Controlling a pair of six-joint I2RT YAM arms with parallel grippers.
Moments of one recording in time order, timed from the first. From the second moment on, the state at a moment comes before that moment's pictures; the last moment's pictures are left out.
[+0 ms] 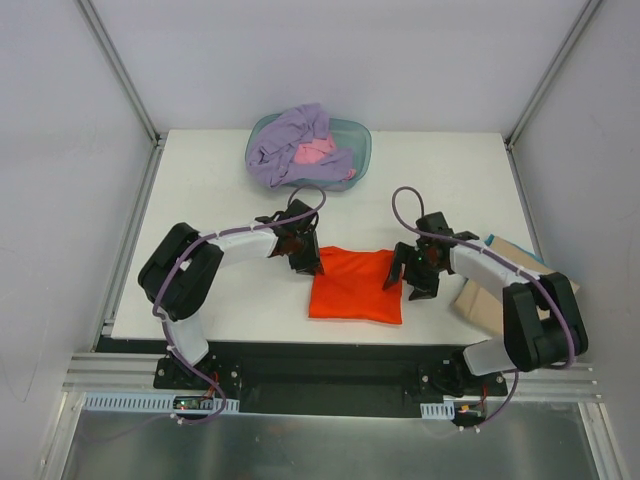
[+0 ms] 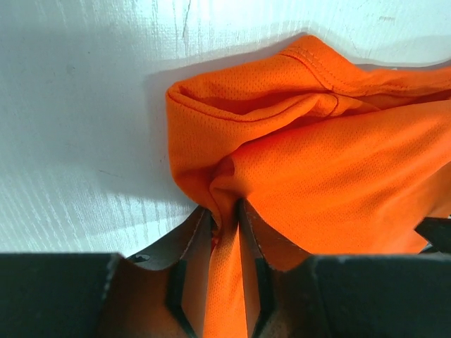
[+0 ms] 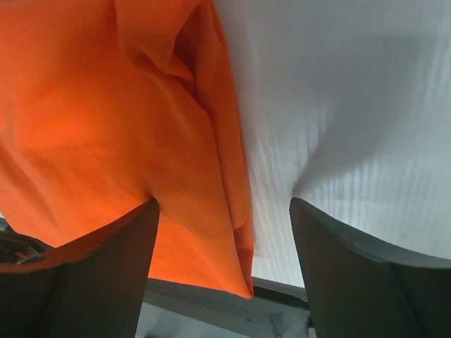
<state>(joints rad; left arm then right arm) -0.65 1.79 1.04 -0.35 0.21 -0.82 0.33 1.39 0.76 -0.66 -0.23 0.58</state>
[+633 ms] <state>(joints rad) -0.65 1.80 1.04 -0.34 0.23 -0.82 0.31 1.55 0.76 -0.51 -0.43 0.57</state>
